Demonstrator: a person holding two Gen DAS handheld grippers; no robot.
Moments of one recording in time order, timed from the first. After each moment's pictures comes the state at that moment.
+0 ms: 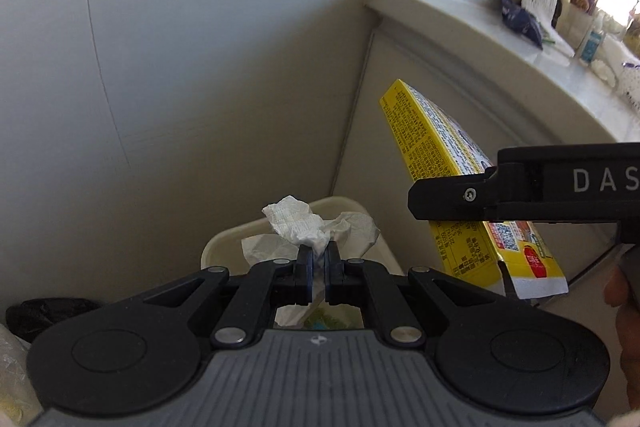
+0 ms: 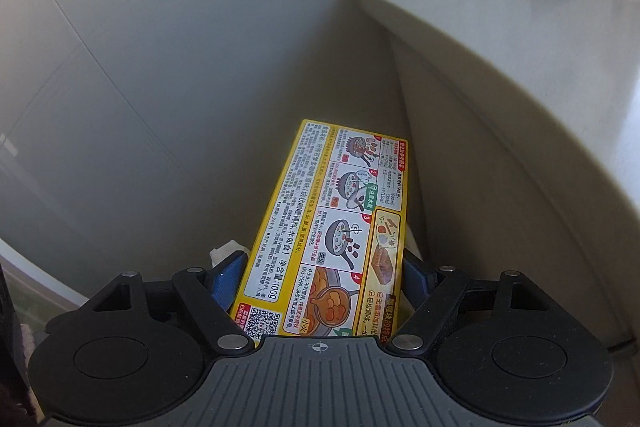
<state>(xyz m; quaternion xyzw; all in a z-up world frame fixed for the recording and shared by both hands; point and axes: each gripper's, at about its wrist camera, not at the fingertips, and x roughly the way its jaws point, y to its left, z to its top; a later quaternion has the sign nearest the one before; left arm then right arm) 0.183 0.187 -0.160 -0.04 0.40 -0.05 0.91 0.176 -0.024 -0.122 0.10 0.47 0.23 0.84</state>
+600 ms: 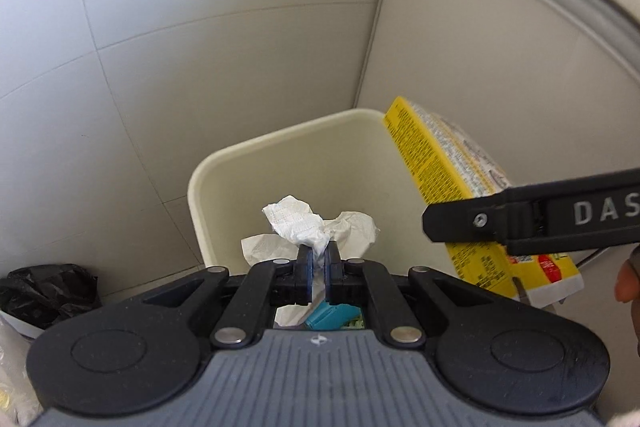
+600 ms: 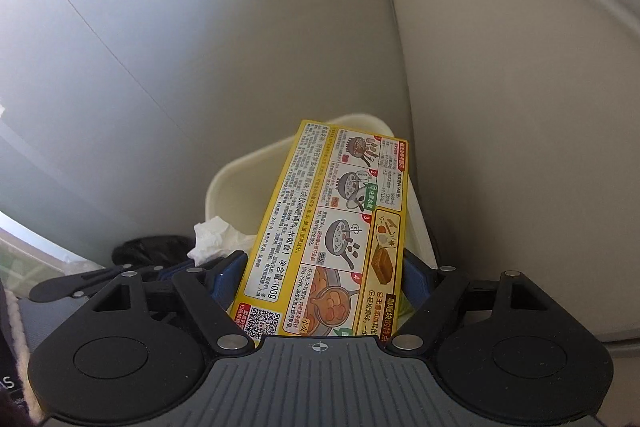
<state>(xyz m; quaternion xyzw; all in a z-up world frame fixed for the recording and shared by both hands) 0.195 0.189 -0.244 -0.03 0.45 -0.05 0.89 0.212 -0.012 -0.234 0.06 0.54 0.23 0.81</state>
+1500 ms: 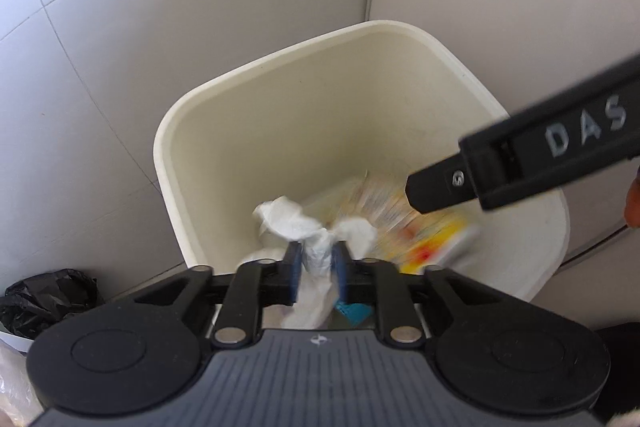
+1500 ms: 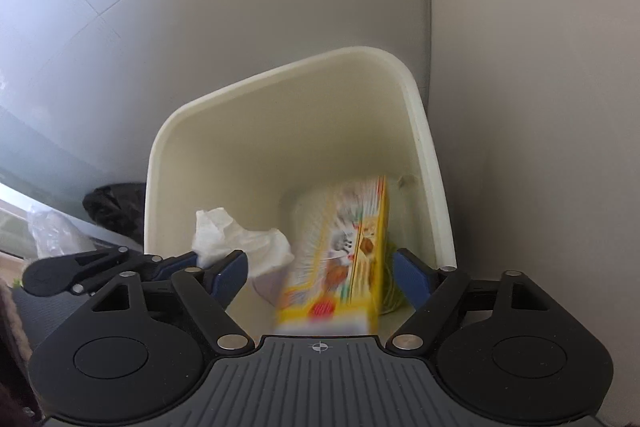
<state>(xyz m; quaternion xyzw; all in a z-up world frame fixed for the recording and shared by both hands) 0.242 0.175 -0.299 0.03 0.49 -0.06 0.87 0.258 0.053 -0.290 0.00 0.59 0.25 0.77</state>
